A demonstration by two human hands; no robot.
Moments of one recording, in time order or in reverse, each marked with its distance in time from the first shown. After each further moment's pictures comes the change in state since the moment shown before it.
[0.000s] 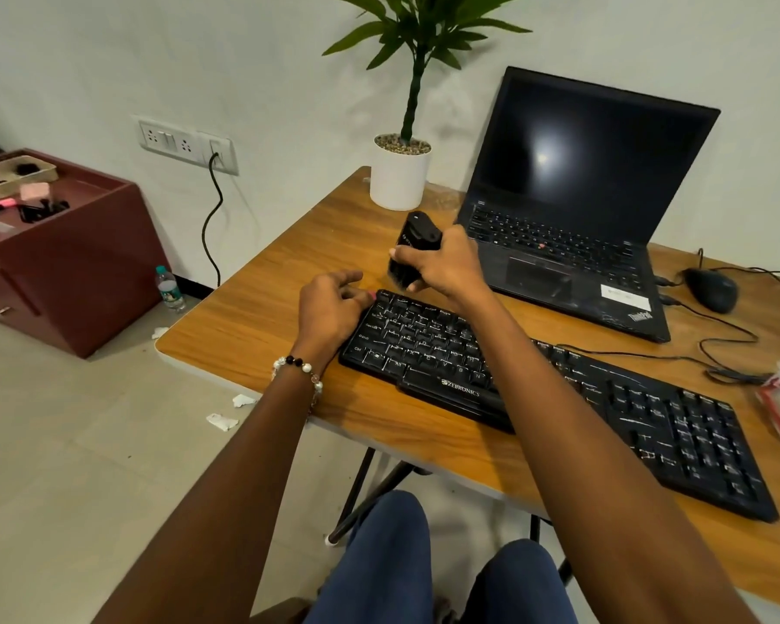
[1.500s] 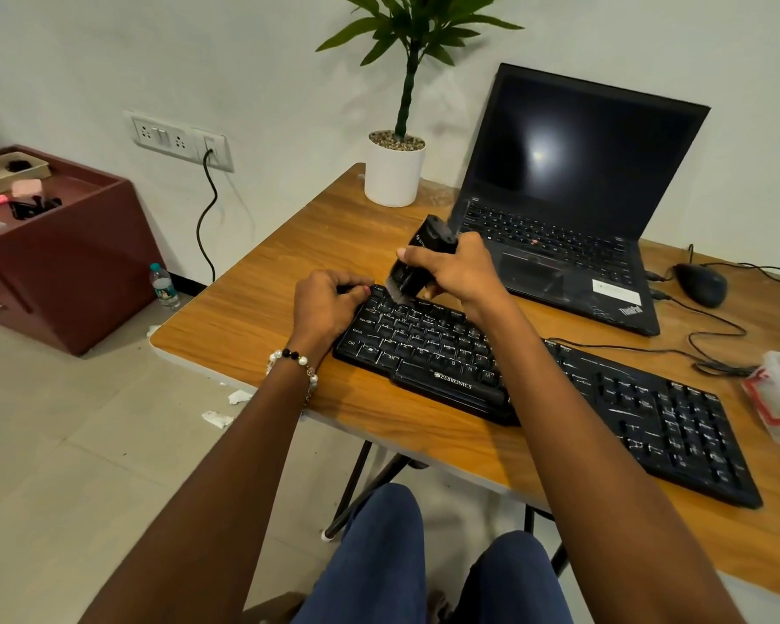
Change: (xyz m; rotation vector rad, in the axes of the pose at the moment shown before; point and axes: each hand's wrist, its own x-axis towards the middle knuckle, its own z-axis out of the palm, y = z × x) left_hand -0.005 0.004 -0.001 0.054 0.018 0.097; right_hand -0.014 0.010 -0.021 -0.061 0.029 -0.004
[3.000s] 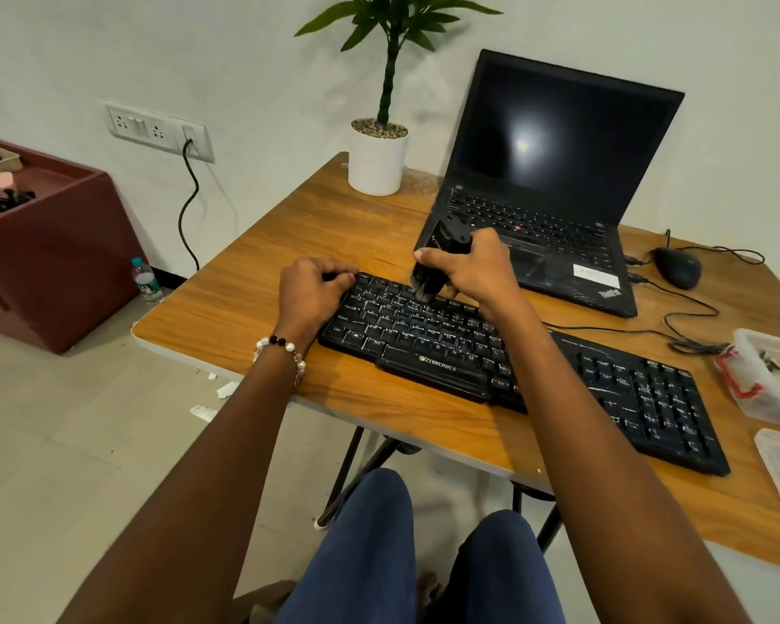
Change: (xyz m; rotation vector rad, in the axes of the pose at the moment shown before) left_hand -0.004 0.005 0.000 0.025 0.023 0.013; right_hand -0.017 0.013 -0.032 -0.117 0.036 -0.018
